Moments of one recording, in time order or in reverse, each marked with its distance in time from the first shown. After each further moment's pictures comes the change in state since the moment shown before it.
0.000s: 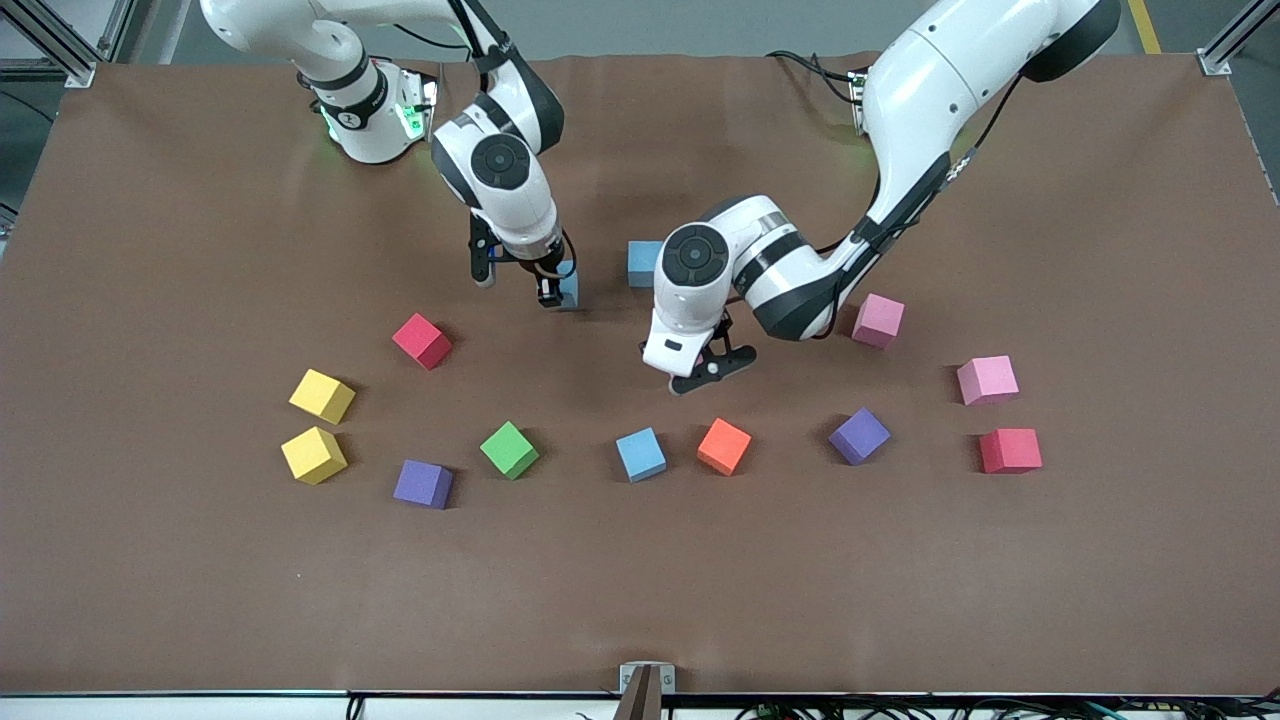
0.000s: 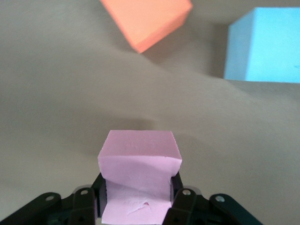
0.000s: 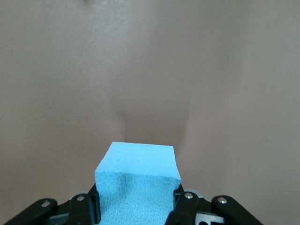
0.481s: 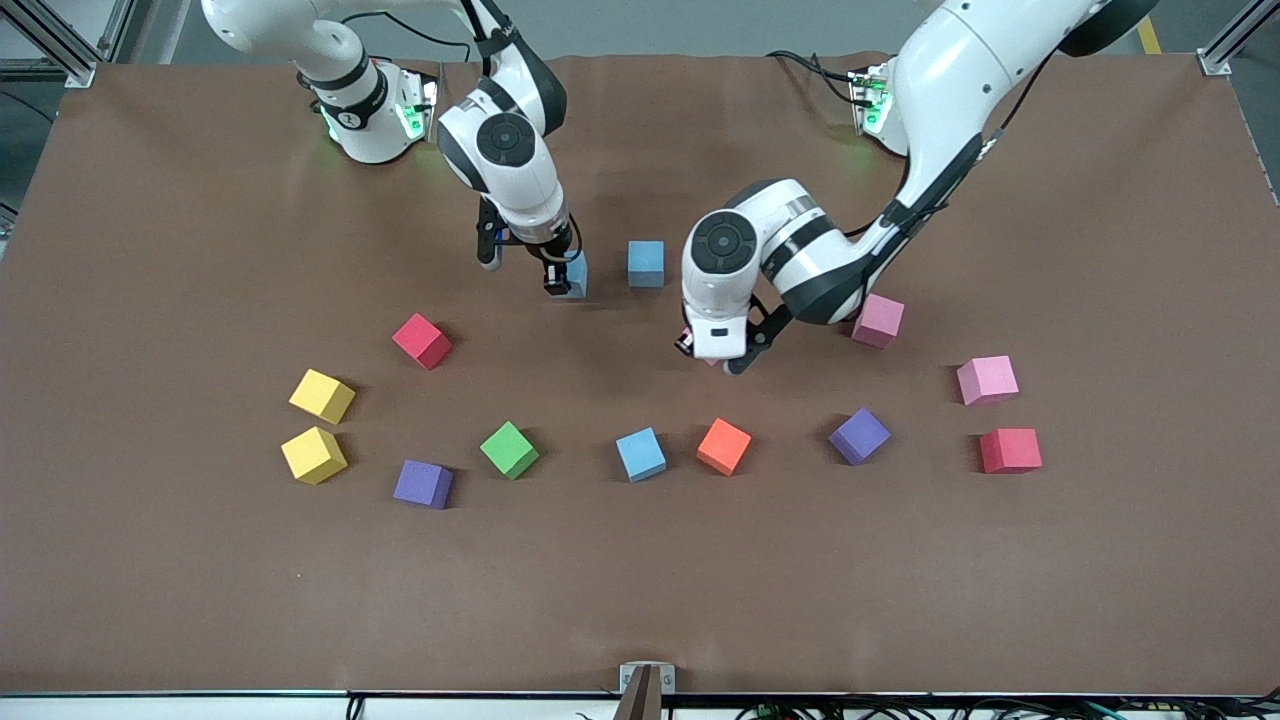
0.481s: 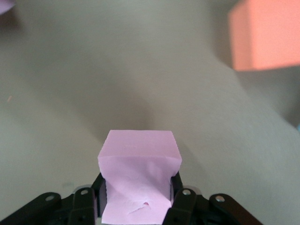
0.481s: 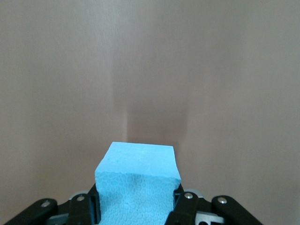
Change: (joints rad) left arm 0.188 -0.082 -0.138 -0.183 -0.010 -0.003 -0.447; right arm 0.060 -0.006 0.001 -0.027 0.007 0.085 0.100
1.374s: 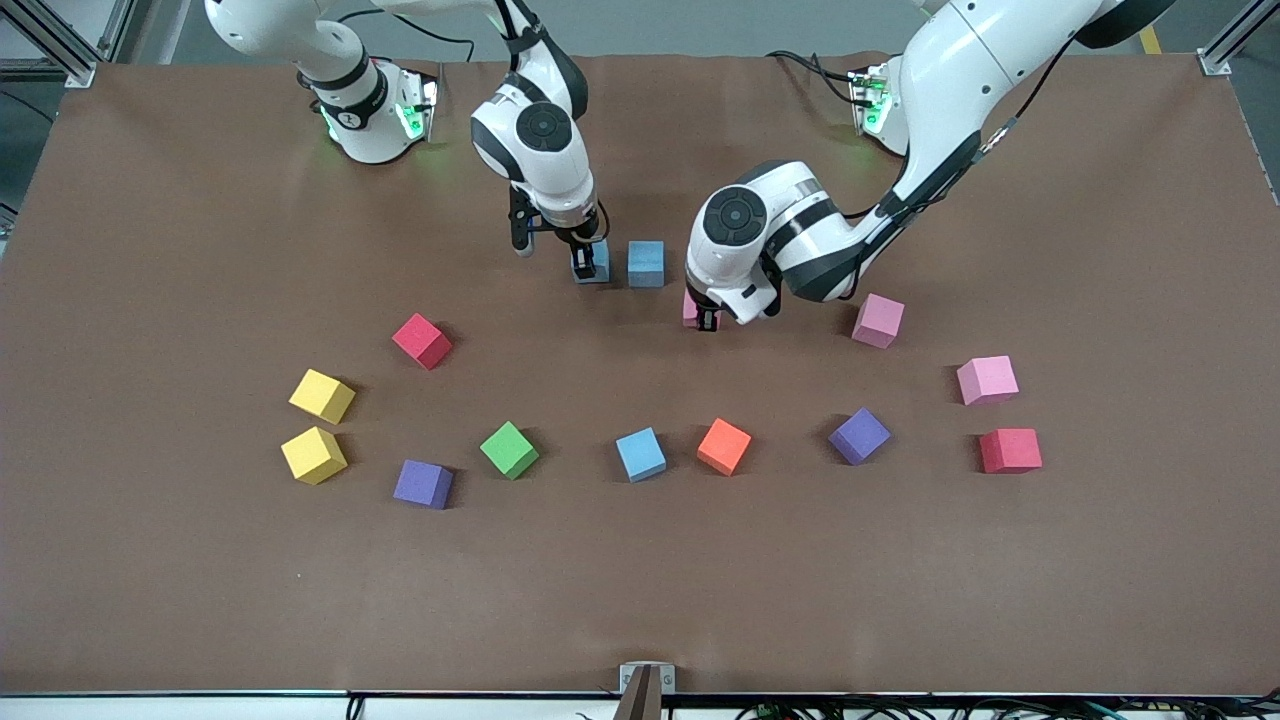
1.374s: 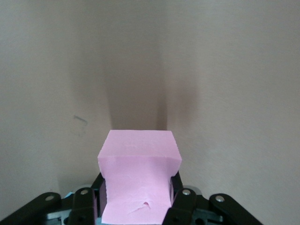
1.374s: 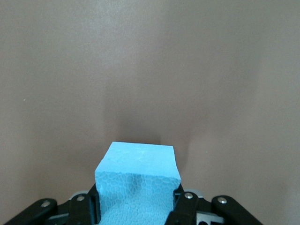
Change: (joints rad) left arm 0.045 -0.020 -0.064 -0.190 0.000 0.161 -0.661; right arm 0.093 0.076 0.000 0.006 0.004 0.050 0.017
